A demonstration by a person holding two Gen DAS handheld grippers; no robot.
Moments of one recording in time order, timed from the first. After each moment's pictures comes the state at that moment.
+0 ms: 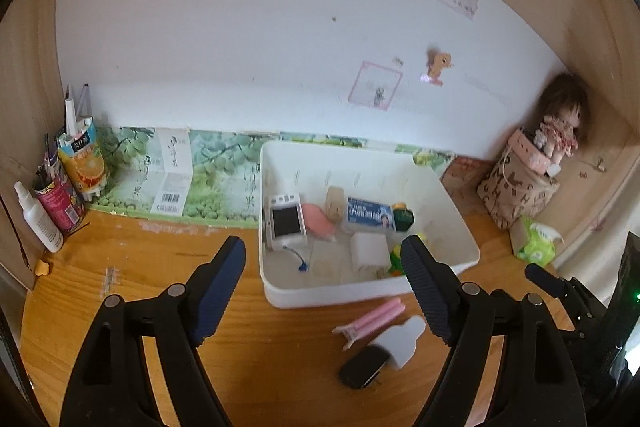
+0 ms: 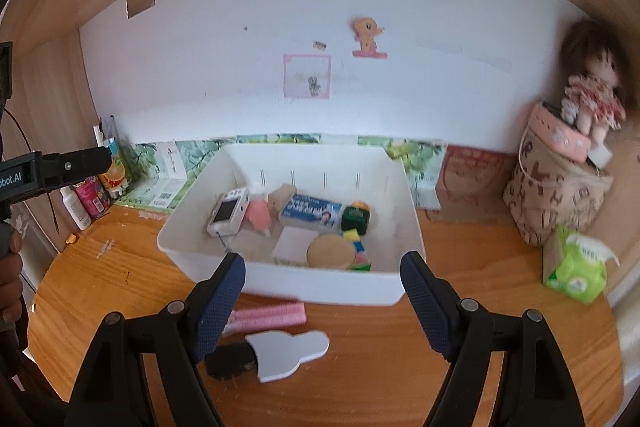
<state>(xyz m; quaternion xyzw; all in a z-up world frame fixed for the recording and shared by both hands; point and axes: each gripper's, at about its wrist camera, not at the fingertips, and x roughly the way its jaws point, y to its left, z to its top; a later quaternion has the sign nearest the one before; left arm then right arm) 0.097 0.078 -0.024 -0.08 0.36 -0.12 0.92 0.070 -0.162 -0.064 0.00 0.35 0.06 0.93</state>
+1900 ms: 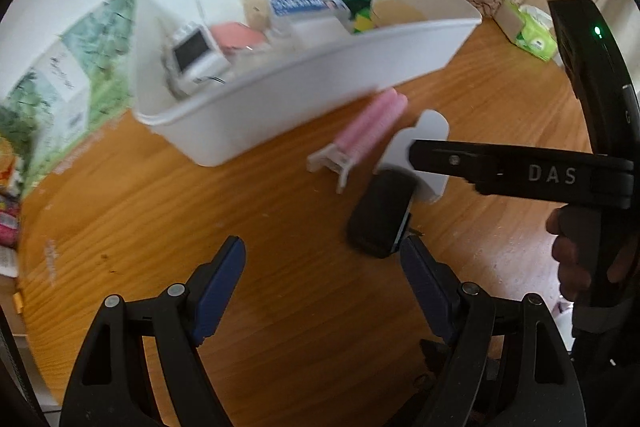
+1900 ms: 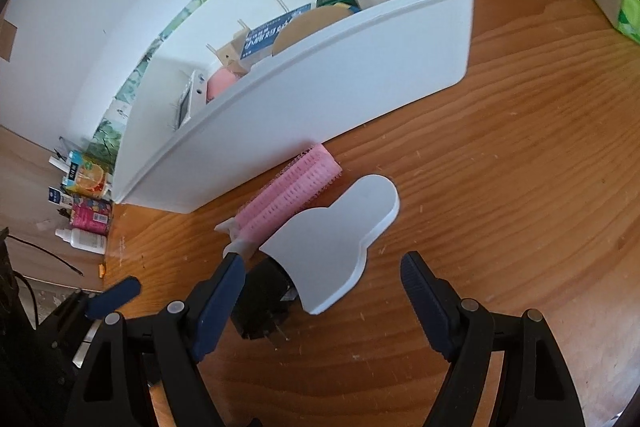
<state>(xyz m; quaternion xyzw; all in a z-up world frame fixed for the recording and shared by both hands) 0.093 0.017 -0.160 0.10 0.56 -0.24 0.79 0.095 -0.156 -0.202 0.24 0.57 0.03 0.78</state>
